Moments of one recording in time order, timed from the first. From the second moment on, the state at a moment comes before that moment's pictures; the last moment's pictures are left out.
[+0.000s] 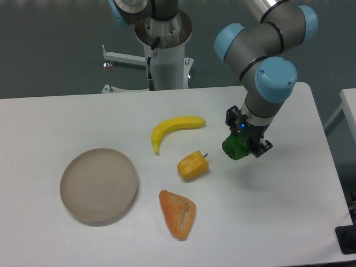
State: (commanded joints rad) arm 2.38 -2.04 -1.27 -1.44 1.54 1.48
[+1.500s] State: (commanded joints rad) arm 1.85 -2.11 -1.32 -1.29 1.46 0.90
